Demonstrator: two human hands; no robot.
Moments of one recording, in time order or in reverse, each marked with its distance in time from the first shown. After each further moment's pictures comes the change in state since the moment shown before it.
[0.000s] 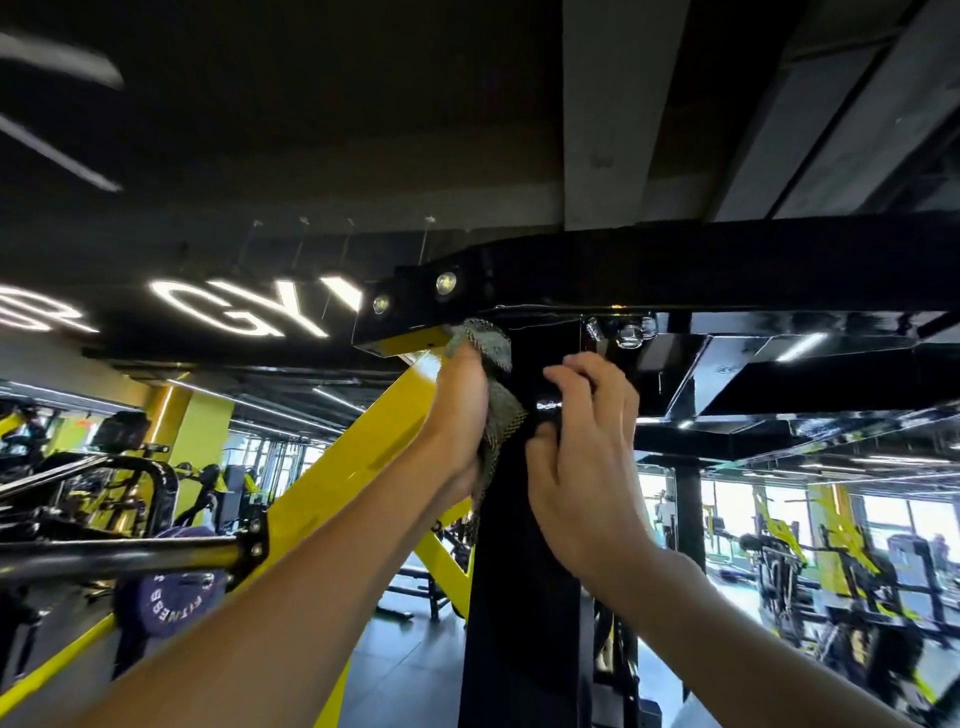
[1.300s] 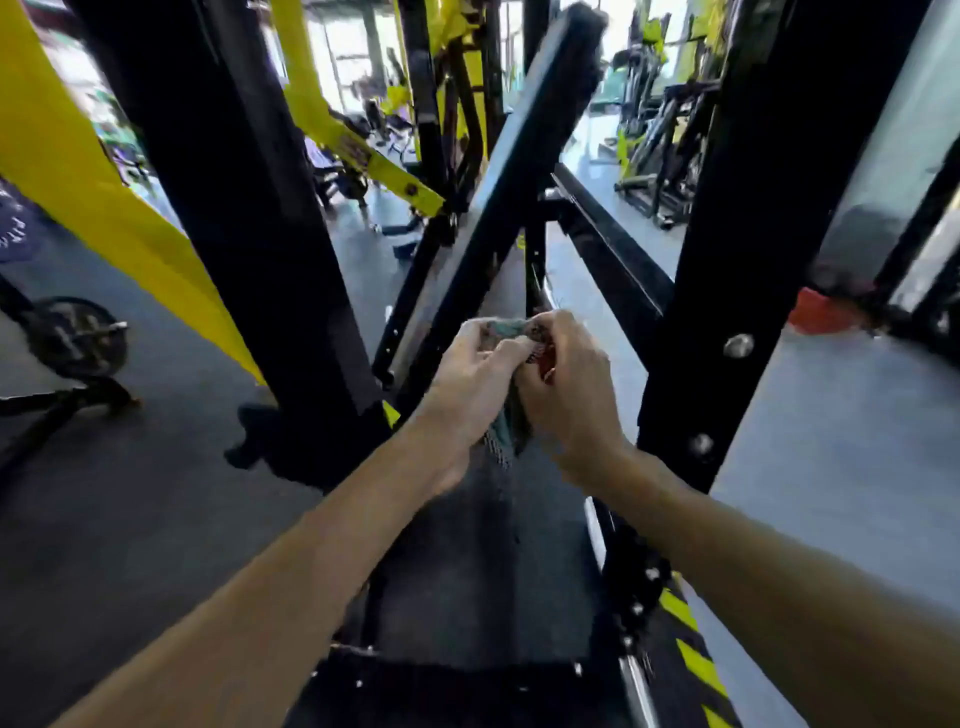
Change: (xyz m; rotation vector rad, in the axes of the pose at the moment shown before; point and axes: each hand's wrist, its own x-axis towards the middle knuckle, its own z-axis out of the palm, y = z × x) left_hand -0.407 -0.326 0.035 0.323 -0.155 -0.785; right_hand -0.488 0.010 -0.173 -0.038 -0.369 0.913
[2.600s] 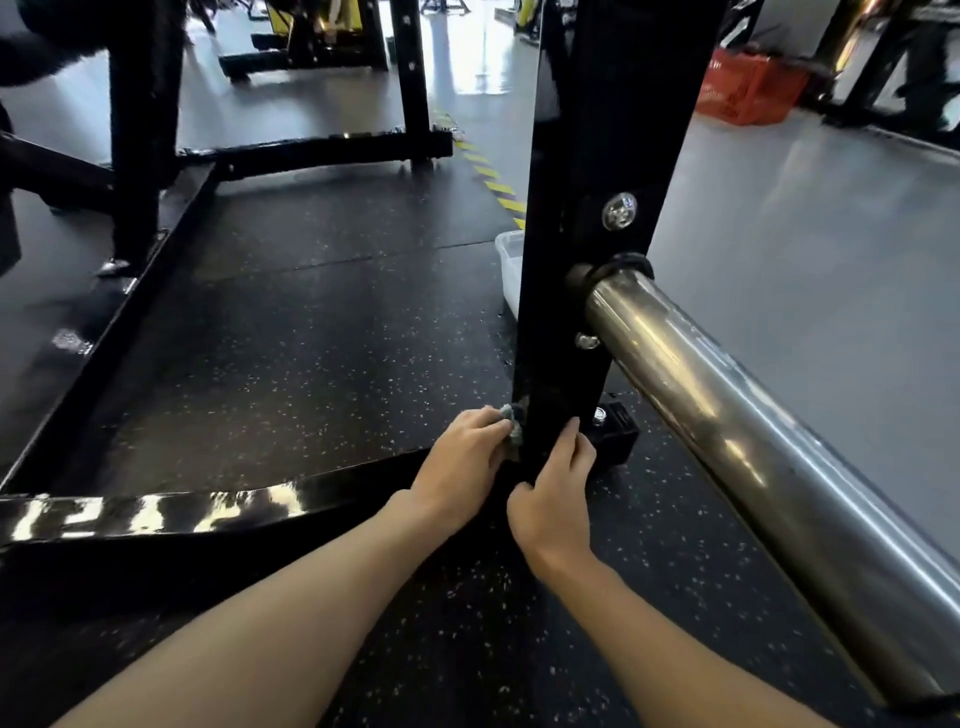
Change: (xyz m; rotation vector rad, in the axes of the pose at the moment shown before) left_hand 0.035 -0.919 0.158 0.871 -0.343 0.473; right_hand -0.556 0.660 0.212 -0.191 -0.078 0.813
